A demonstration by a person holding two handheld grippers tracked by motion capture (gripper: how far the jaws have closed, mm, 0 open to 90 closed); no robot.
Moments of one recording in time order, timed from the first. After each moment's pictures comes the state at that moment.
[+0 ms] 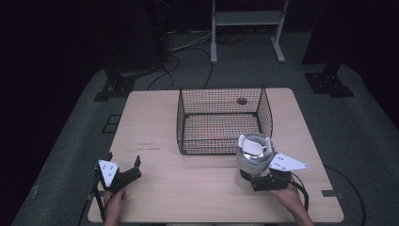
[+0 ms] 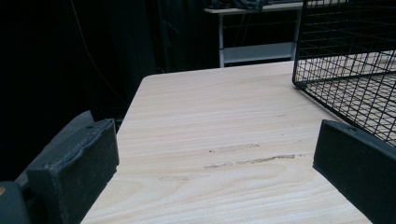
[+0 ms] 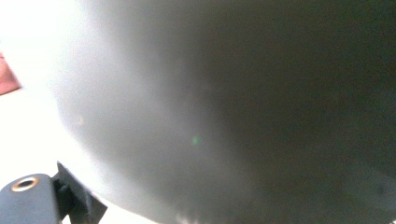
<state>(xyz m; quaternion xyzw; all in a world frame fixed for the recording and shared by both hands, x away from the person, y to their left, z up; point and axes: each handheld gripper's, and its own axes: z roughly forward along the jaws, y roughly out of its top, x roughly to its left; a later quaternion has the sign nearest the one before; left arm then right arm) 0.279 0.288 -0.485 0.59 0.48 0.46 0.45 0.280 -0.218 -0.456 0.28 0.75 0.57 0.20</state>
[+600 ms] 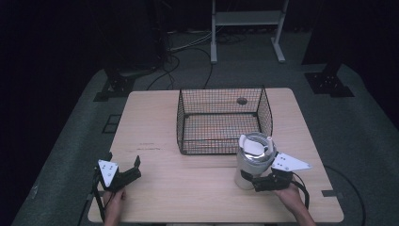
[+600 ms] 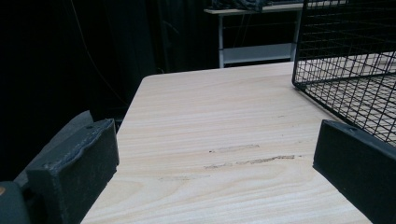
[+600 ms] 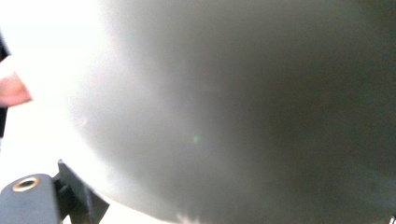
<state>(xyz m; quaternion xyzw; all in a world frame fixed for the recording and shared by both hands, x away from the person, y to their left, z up) 0.279 0.289 -0.485 0.59 0.48 0.46 0.45 0.279 -0.222 -0.452 0.26 0.74 0.59 0.19</state>
